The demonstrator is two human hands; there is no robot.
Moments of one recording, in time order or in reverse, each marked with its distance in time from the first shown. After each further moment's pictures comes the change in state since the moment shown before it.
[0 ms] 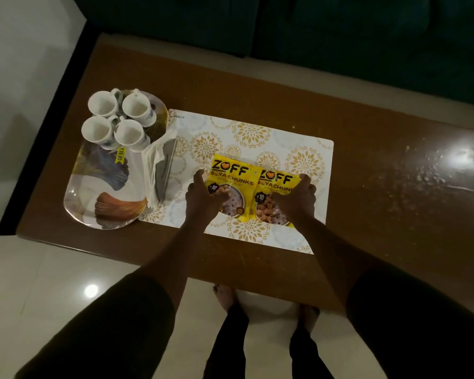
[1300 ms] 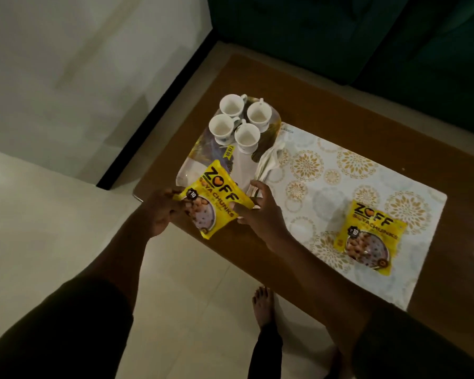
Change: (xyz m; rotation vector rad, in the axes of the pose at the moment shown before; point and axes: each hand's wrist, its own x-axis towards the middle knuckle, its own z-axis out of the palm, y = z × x) left_hand -0.031 -0.146 -0.235 -0.783 0.039 -0.272; right_hand -0.133 -0.135 0.151 0.307 -0.635 -0.346
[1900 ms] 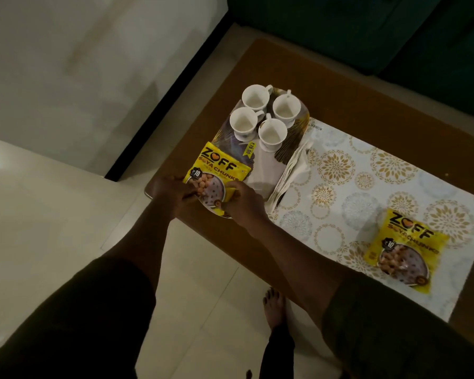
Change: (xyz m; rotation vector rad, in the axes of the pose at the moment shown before) left_hand 0.055 0.011 -0.014 -0.009 0.277 -0.035; right_hand 0.060 -0.010 0.078 -0.418 -0.070 -0.066
